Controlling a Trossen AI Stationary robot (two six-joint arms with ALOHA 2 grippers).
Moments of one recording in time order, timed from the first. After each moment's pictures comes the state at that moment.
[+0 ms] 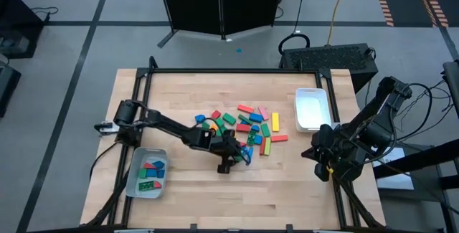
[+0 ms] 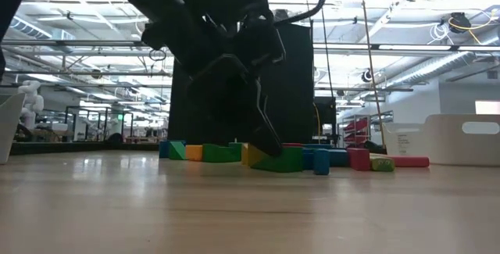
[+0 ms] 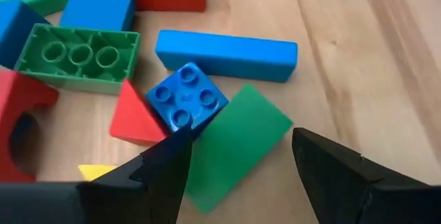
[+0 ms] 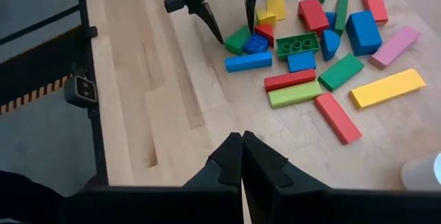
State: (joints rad) left arm -0.15 1.96 1.11 0.02 0.00 0.03; right arm 0.87 1.05 1.15 -1.16 0.55 1.19
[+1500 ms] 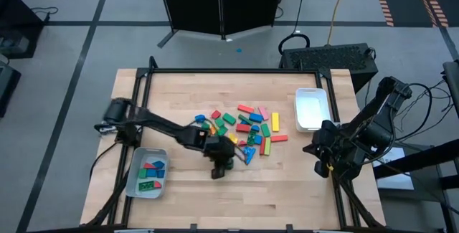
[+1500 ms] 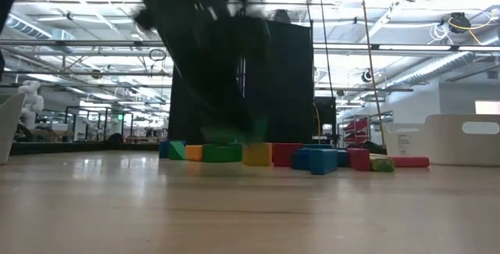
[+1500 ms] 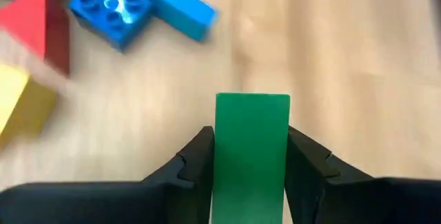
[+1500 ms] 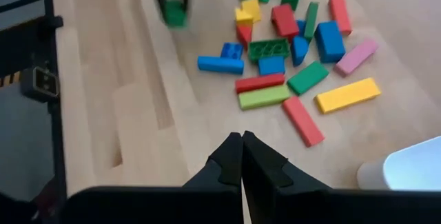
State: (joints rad) left arm -0.19 1.82 1.11 -0.22 0.18 -0.31; right arm 0.87 1.05 1.15 -1.25 0.60 1.17
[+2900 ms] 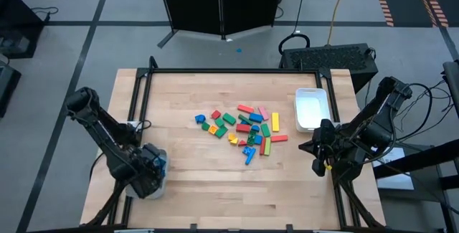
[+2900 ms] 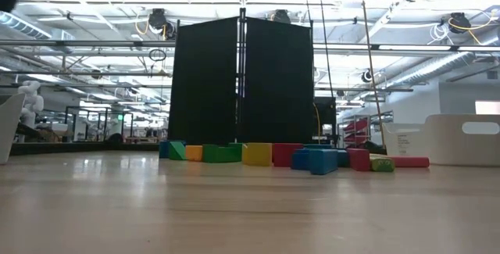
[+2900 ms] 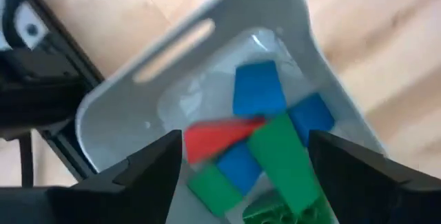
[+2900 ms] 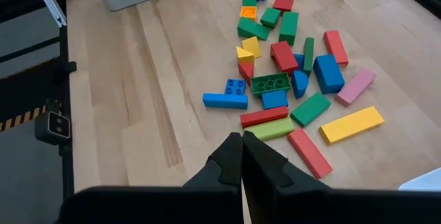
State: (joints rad) left arm -0.89 1.38 0.93 -1.28 -0.14 -1.82; right arm 0.86 1.05 1.15 -1.18 0.71 1.17
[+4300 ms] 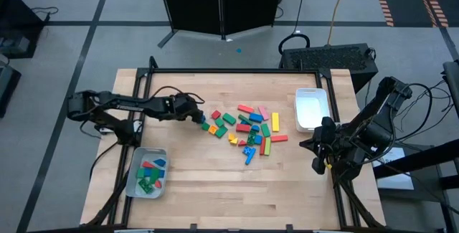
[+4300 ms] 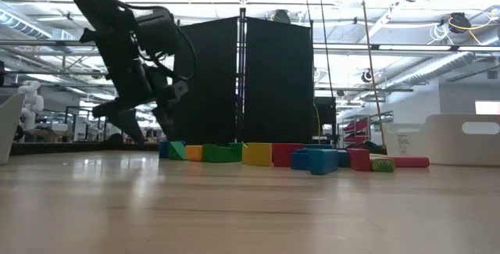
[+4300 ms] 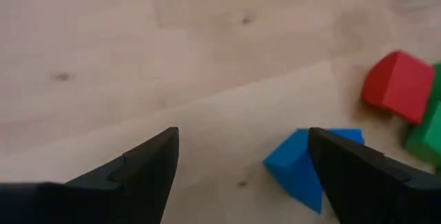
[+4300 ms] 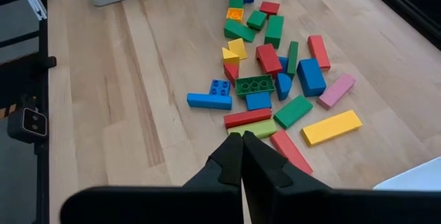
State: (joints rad) left arm 0.27 1.40 0.62 -0.33 -0.26 -0.96; right arm 0.86 1.05 1.15 -1.23 0.73 1.16
